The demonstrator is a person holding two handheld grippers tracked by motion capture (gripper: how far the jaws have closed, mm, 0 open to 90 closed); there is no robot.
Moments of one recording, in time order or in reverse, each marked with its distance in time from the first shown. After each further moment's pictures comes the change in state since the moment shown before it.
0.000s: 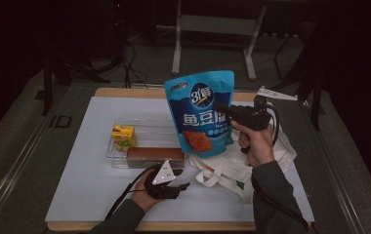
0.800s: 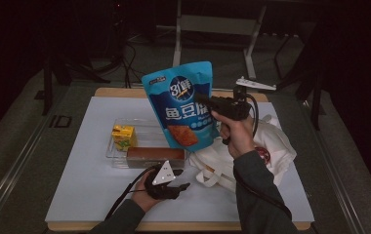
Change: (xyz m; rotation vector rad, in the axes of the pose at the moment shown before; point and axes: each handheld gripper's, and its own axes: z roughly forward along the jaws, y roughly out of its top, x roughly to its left) left arm -0.001 0.000 0.000 -0.002 -0.002 0.003; right arm 0.011 0.012 0.050 -0.003 0.039 0.026
